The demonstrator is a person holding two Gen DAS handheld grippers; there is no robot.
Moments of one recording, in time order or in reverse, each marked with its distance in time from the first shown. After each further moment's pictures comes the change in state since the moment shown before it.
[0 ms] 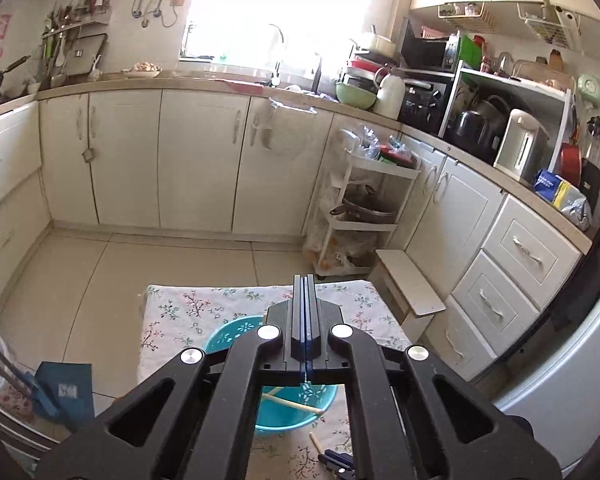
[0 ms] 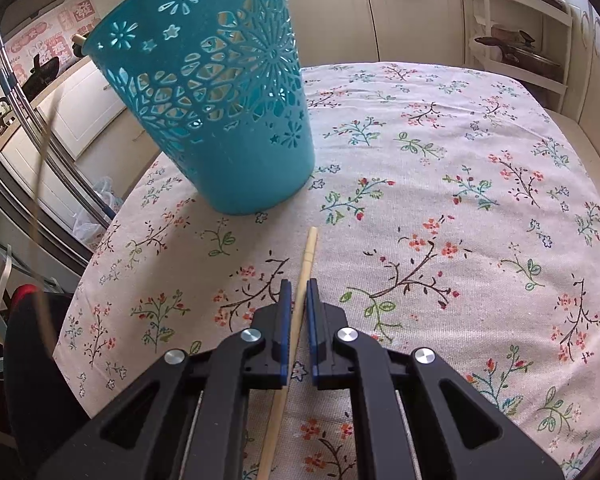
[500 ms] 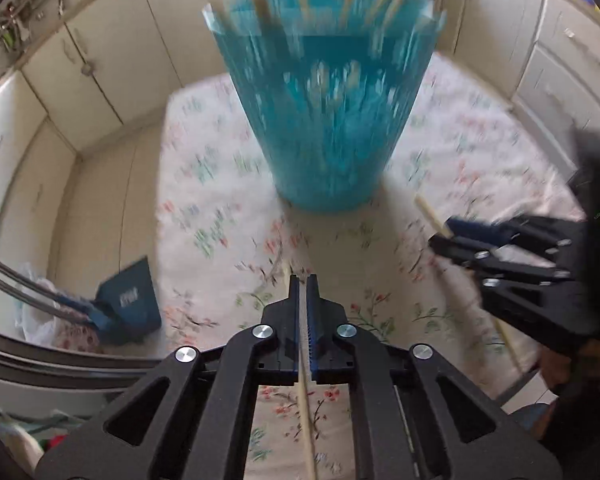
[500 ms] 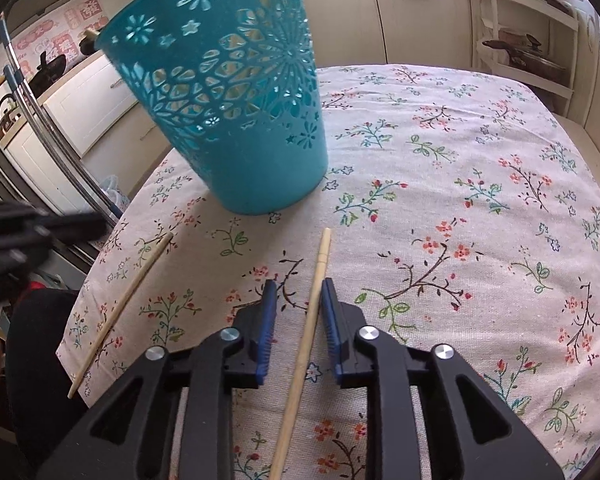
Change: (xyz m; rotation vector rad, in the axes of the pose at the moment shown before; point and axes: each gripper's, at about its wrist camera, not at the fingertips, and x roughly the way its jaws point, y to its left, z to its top) left arm 0.074 0.036 -0.194 0.243 0.569 0.237; right arm 0.004 0.012 -0.001 -0.040 -0.010 0.001
